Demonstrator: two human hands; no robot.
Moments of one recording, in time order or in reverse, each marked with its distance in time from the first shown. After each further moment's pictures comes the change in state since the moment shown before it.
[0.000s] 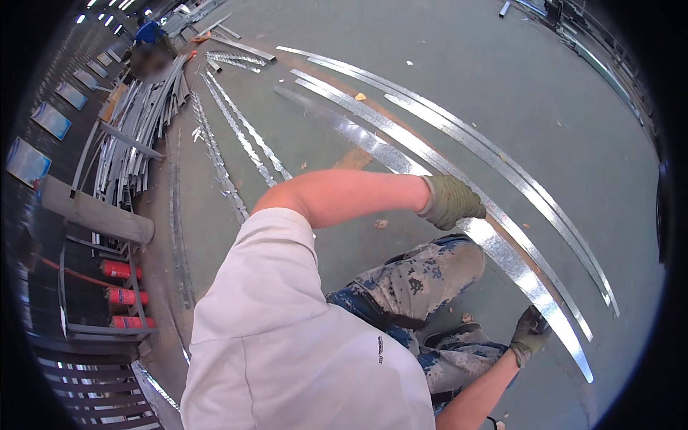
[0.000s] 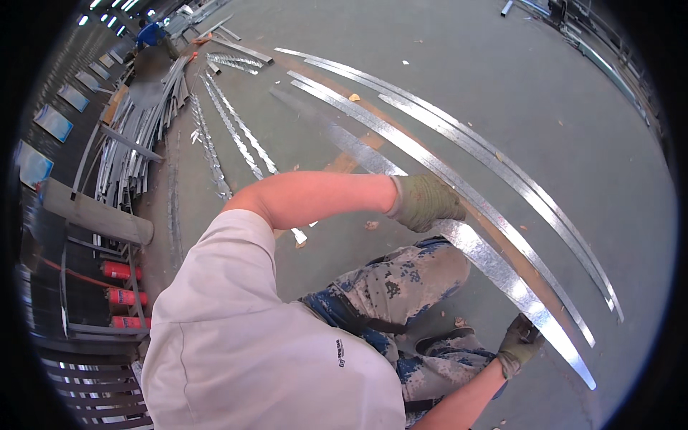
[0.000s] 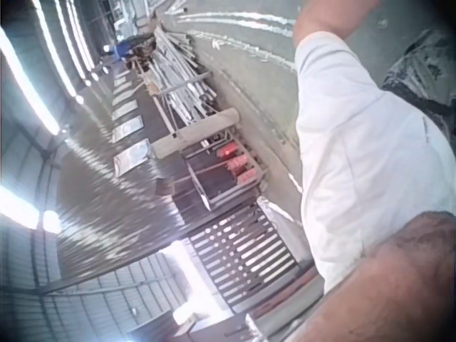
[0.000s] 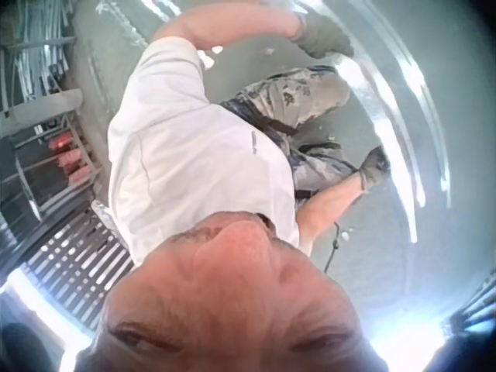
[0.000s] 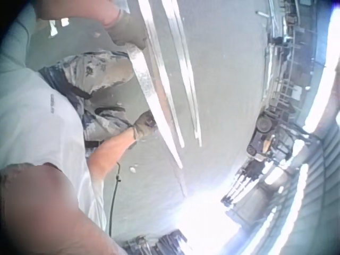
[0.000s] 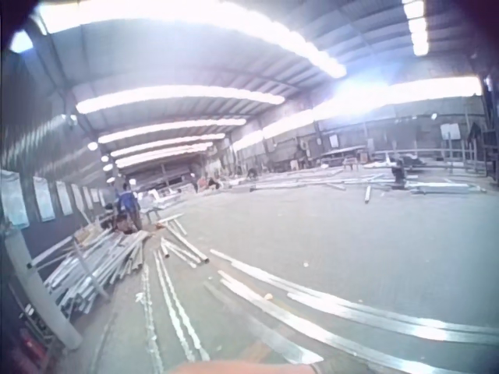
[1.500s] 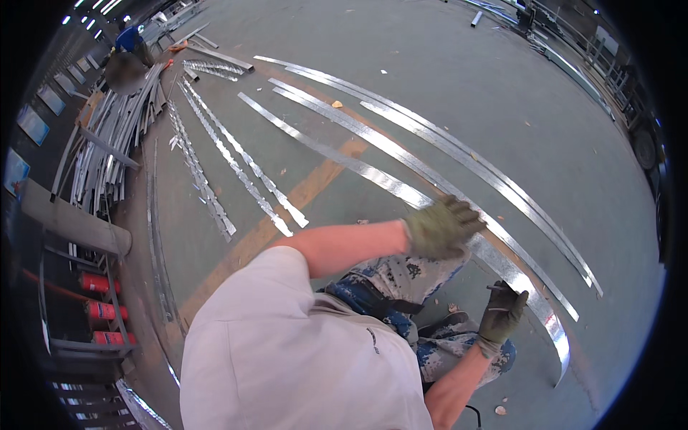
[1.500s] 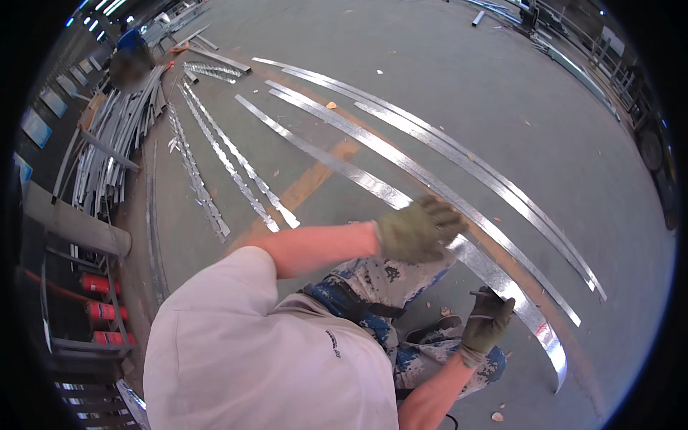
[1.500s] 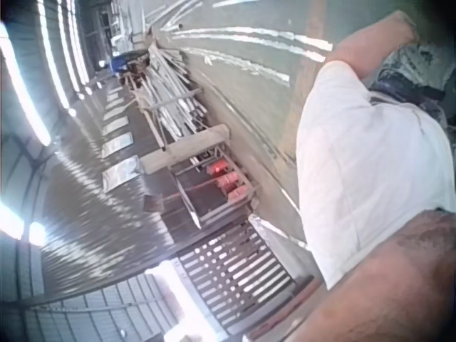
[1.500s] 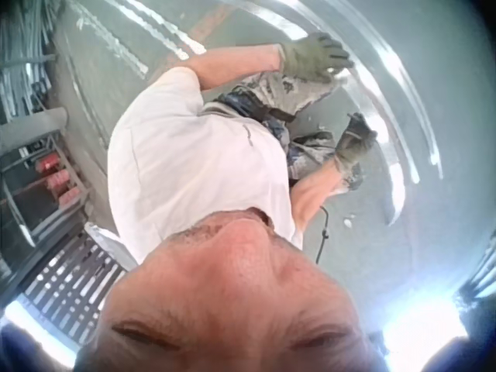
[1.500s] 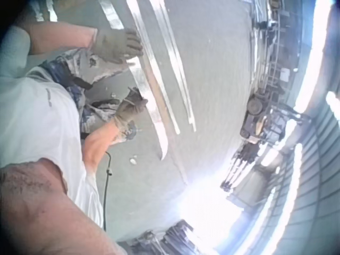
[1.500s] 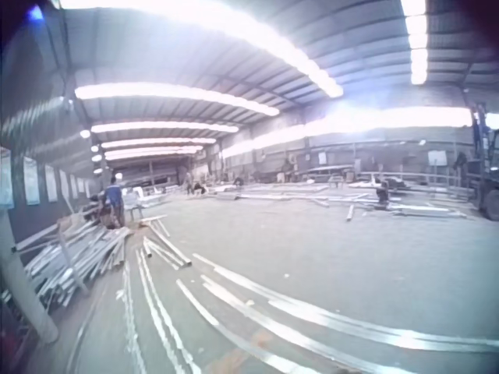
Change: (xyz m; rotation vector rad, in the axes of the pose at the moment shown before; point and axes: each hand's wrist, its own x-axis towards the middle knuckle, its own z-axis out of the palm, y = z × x) left_hand -0.022 0.083 0.058 0.114 0.447 0.005; right_hand -0.166 0.058 0.032 -0.257 -0.848 0.087
